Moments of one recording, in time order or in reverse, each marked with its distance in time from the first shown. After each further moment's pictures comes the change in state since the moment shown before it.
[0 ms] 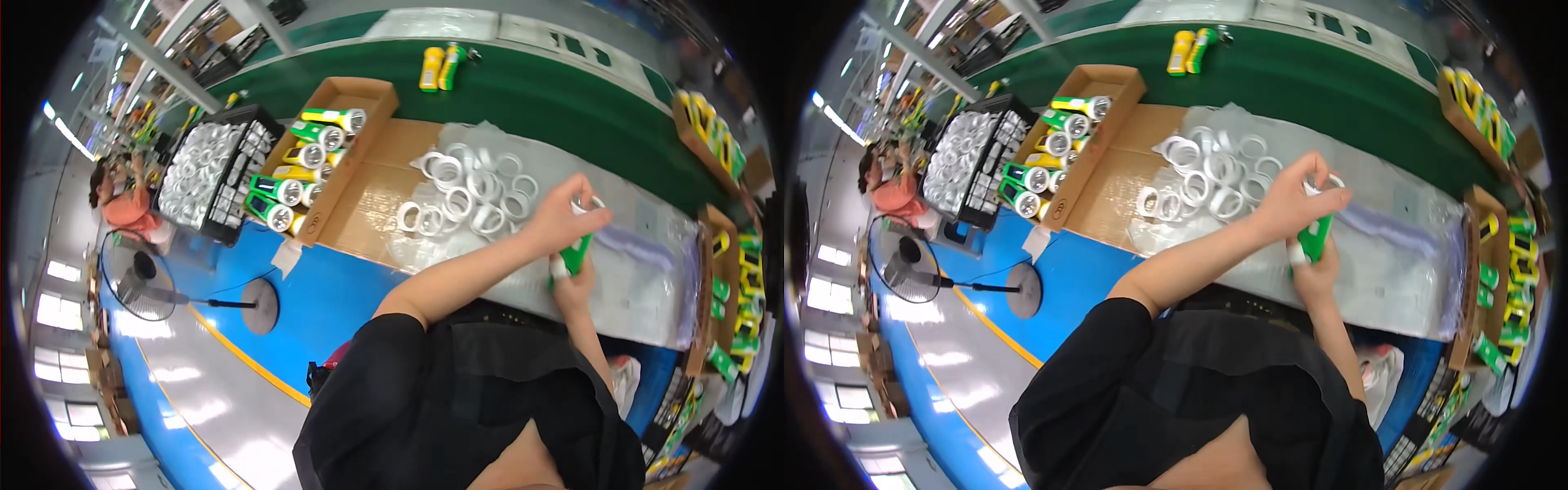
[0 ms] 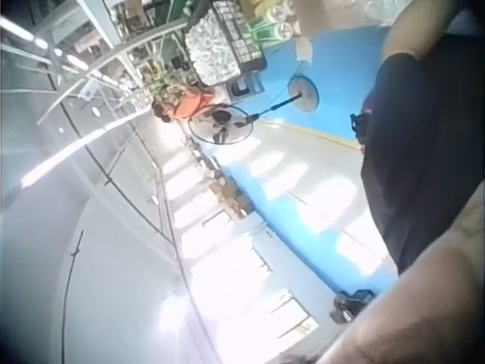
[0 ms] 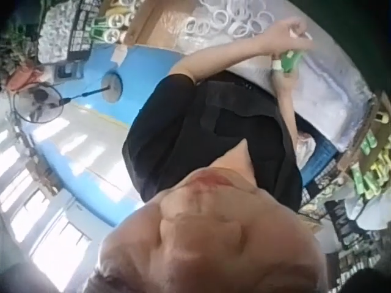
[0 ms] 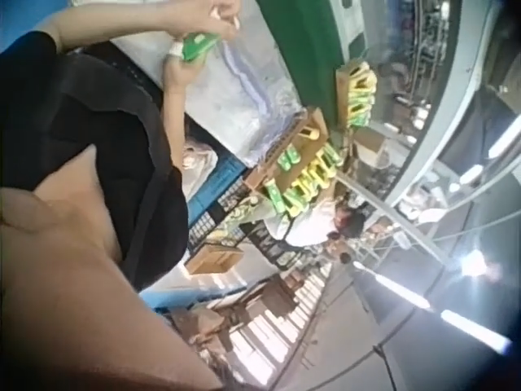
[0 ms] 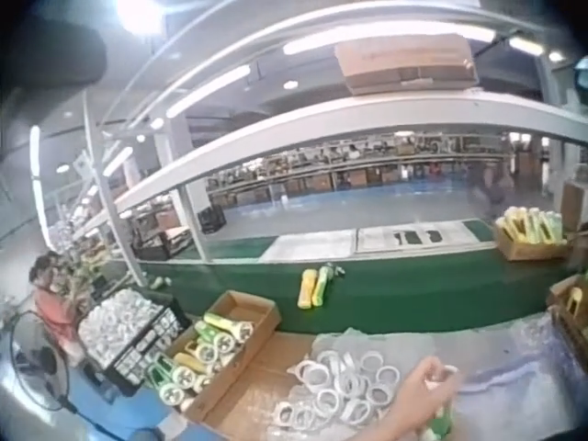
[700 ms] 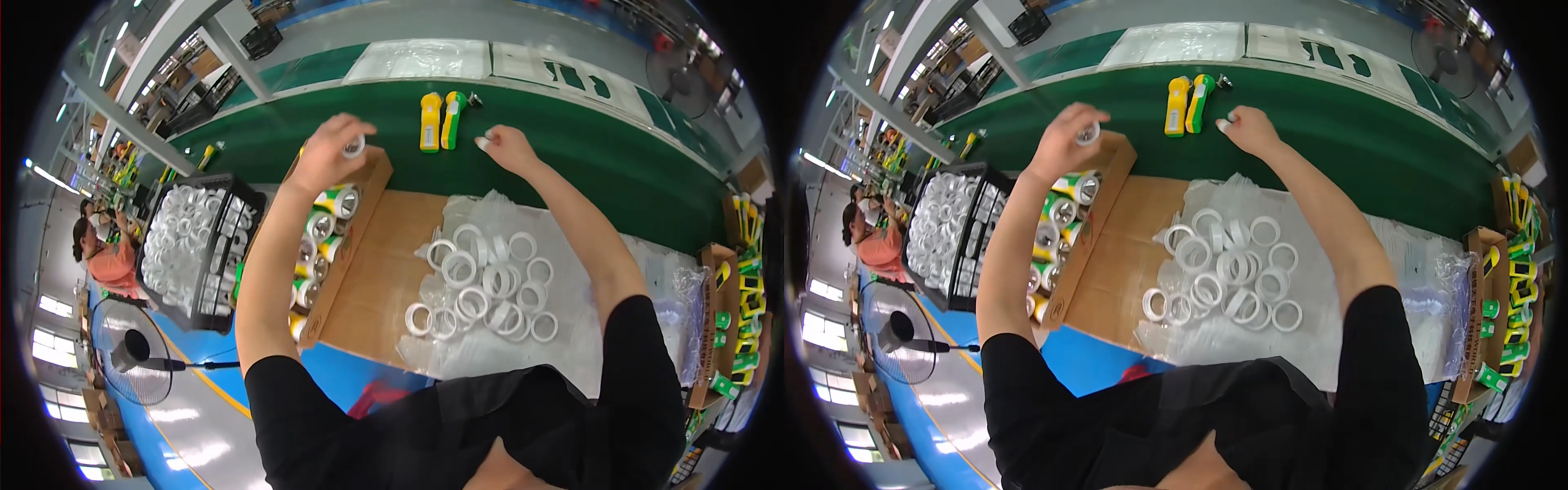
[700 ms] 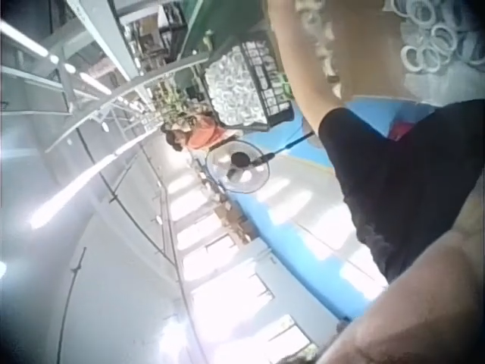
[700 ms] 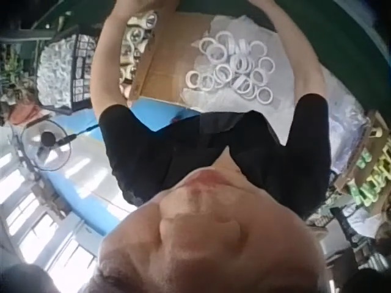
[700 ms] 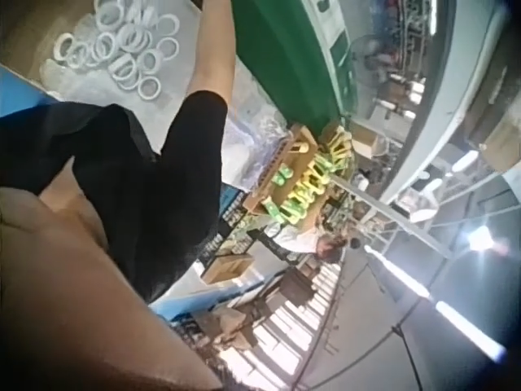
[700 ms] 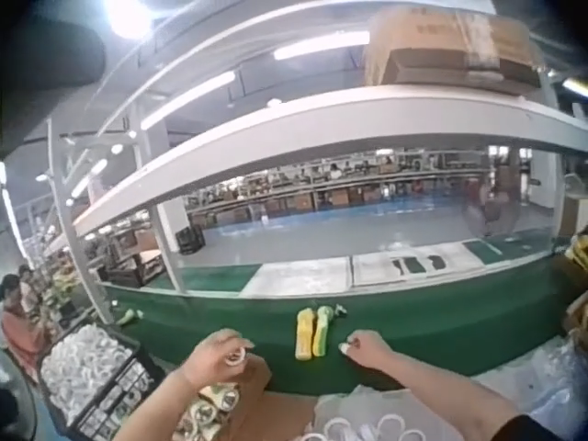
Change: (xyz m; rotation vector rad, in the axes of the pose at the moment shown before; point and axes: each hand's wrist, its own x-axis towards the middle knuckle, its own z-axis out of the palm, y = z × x) left_hand 0.105 0.027 -0.406 1.245 -0.051 0.603; right_hand 0.352 0.062 0.214 -0.500 -0.345 -0.220
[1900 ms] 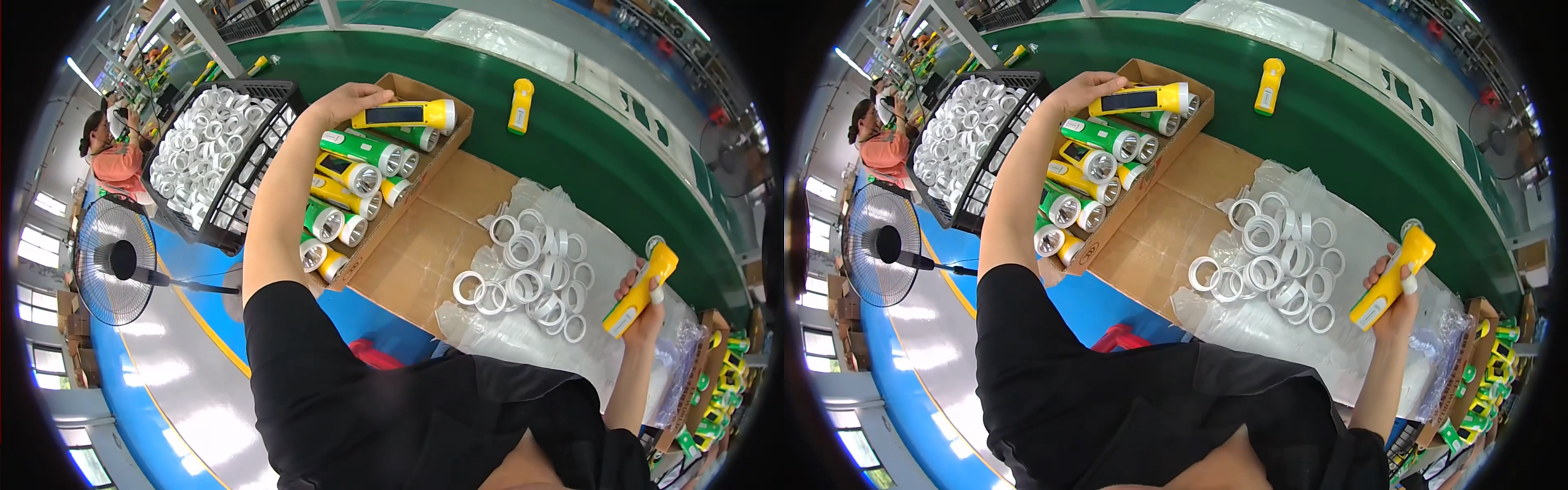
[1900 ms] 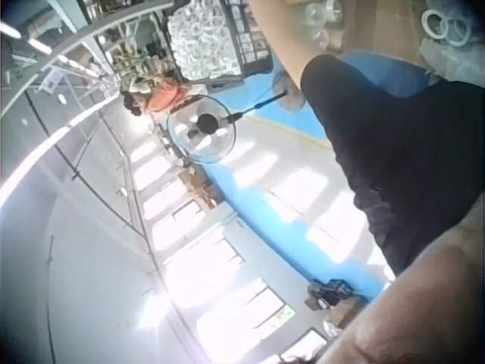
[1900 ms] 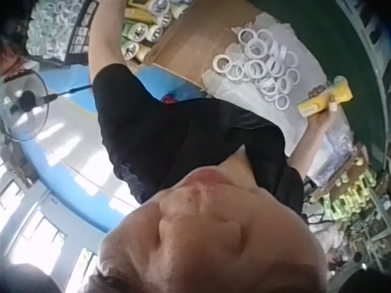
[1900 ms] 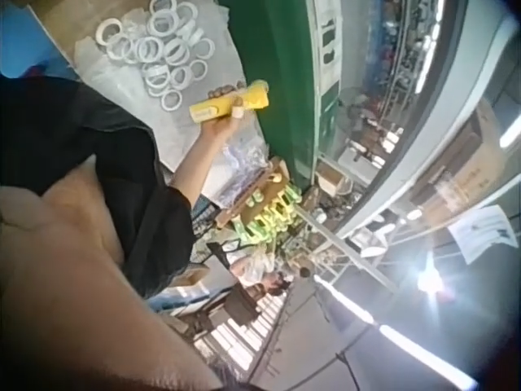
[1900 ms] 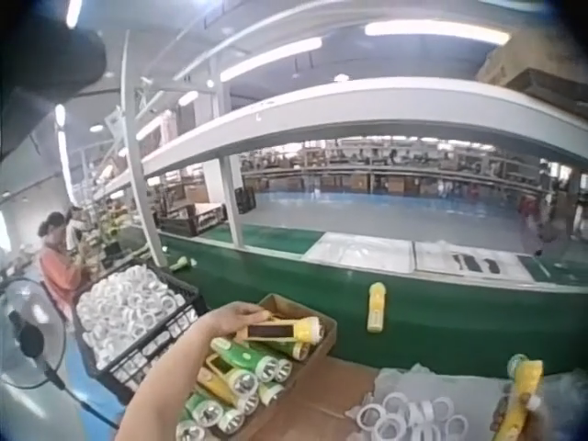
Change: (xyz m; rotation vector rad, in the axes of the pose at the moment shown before) left_hand -0.105 -0.086 -0.036 -0.740 -0.310 -0.961; right_hand -0.253 -0.060 -0.147 1.345 0.033 0.505
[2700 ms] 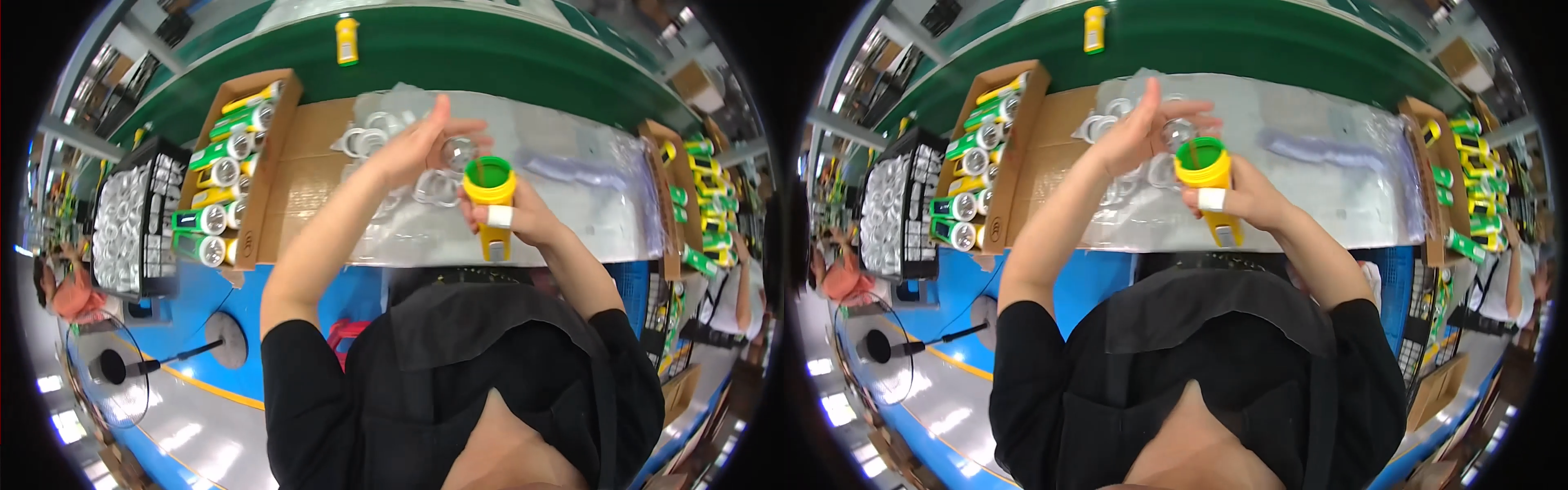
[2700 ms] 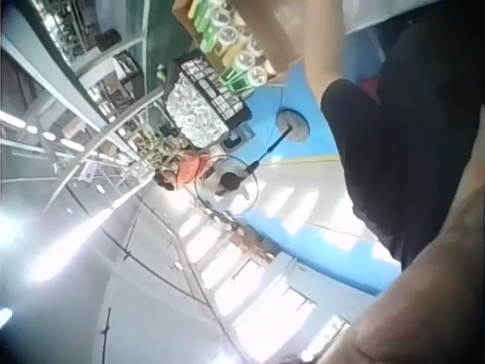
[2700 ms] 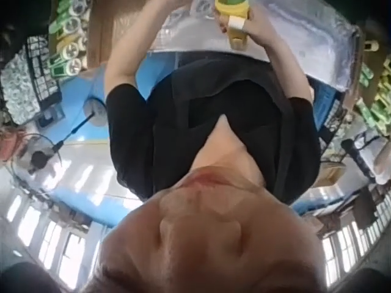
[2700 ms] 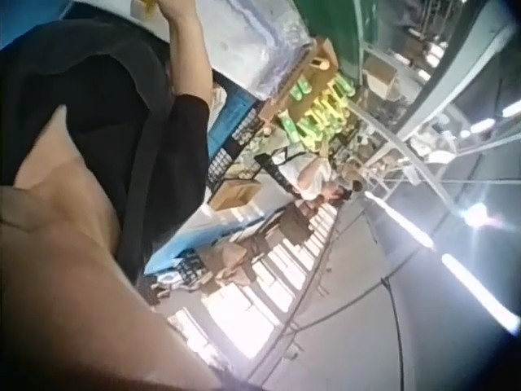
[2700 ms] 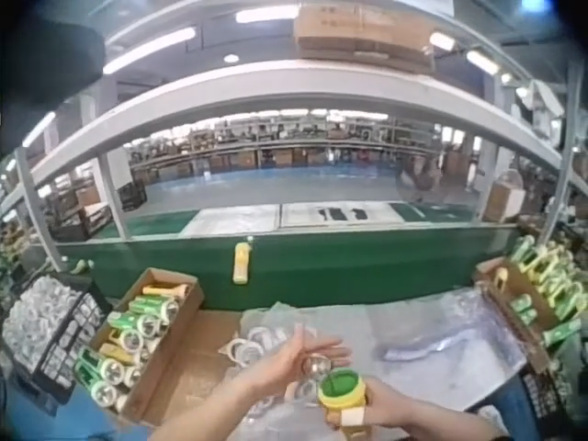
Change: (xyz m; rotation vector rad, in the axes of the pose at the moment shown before) left_hand -0.096 0.164 0.347 -0.746 -0.706 0.163; right_hand -0.089 0.014 0.050 -0.393 -0.325 0.148
